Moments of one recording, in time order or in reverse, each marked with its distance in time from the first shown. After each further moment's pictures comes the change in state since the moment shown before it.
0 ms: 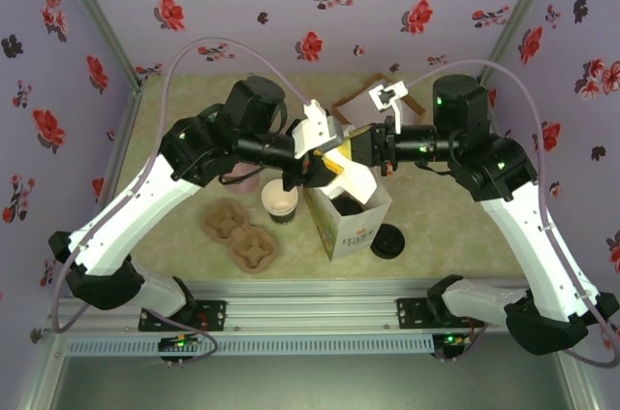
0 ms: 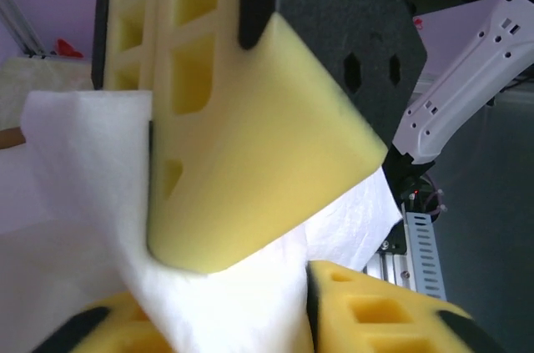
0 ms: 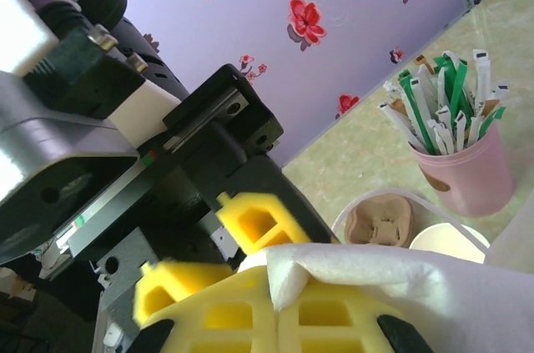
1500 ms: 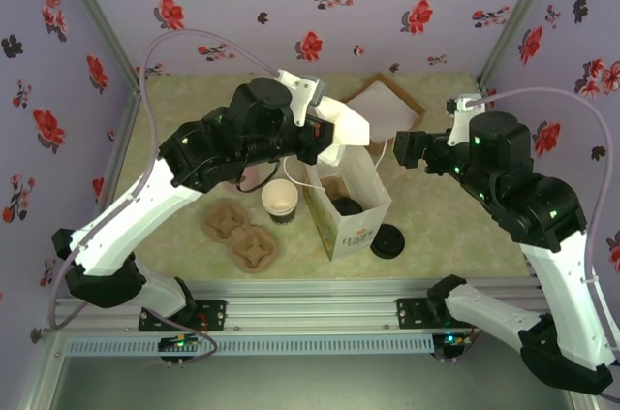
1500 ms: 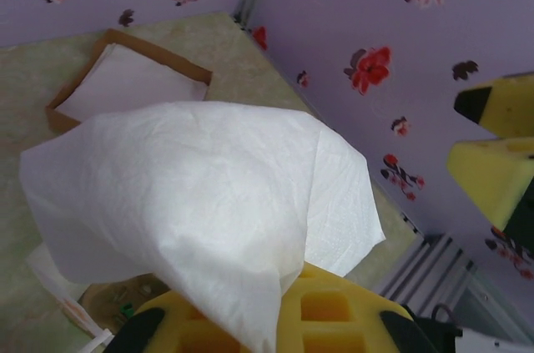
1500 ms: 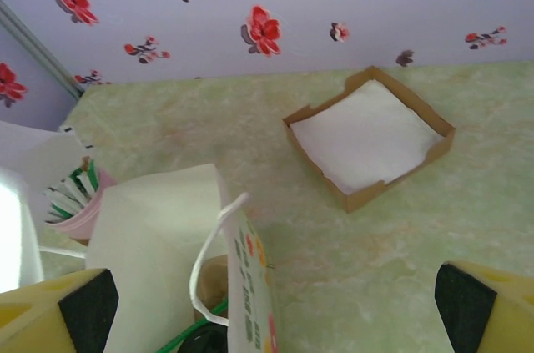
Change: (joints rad) left arm -0.098 0.020 0.060 0.071 -0.612 -0.760; right arm 0.002 -0.198 -0.021 -0.285 1.010 0.026
